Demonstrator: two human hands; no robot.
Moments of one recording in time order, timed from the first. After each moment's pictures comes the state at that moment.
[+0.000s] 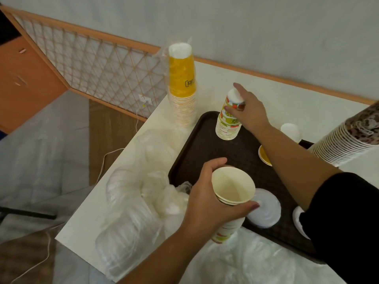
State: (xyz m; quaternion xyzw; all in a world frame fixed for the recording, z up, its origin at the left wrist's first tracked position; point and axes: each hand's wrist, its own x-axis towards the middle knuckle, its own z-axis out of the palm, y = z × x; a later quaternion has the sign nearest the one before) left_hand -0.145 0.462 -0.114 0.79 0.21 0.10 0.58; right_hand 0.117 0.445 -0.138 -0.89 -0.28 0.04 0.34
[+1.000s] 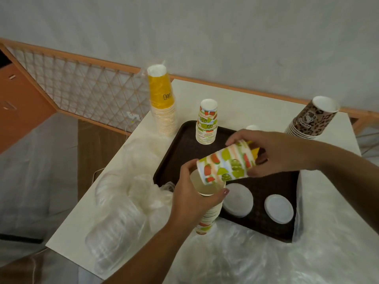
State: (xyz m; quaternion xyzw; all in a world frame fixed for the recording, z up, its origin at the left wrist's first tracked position) left_hand -0.150 0.437 -0.113 0.77 0.25 0.13 0.57; right_hand 0.014 0.296 -0.011 -0.79 -0.48 0.31 0.23
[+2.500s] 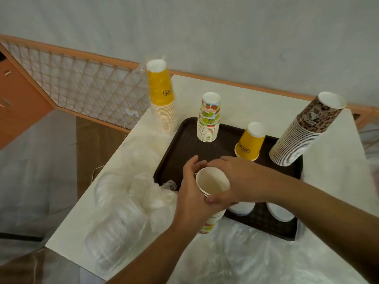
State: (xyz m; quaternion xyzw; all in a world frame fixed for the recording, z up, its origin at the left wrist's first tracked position) left_hand -0.151 0.437 -0.123 0.79 0.20 0.11 0.57; right_hand -0.049 0.346 -0.040 -0.83 -0.48 0.26 0.06
